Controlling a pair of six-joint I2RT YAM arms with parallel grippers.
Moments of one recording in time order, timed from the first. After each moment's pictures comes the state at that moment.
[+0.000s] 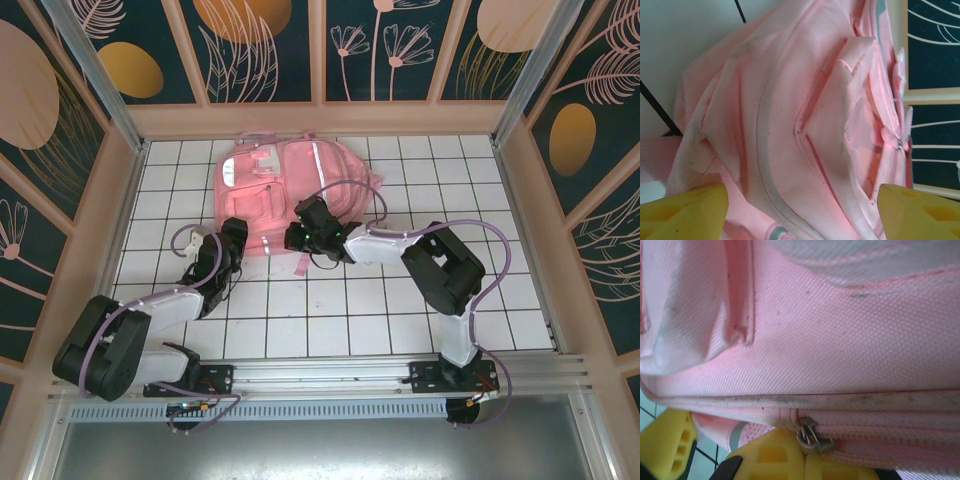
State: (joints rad) left arm -0.39 1.33 0.35 0.50 -0.25 -1.48; right arm 0.85 1.95 1.22 -0.02 -0.09 0.83
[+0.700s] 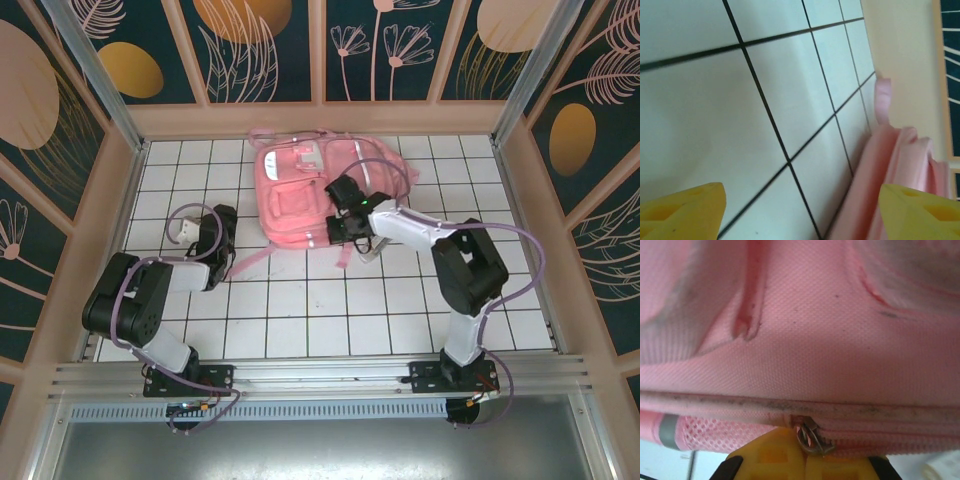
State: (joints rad) left arm -0.26 1.60 0.52 0.53 -0.33 -1.41; right arm 0.65 1.85 1.32 -0.60 0.01 0.39
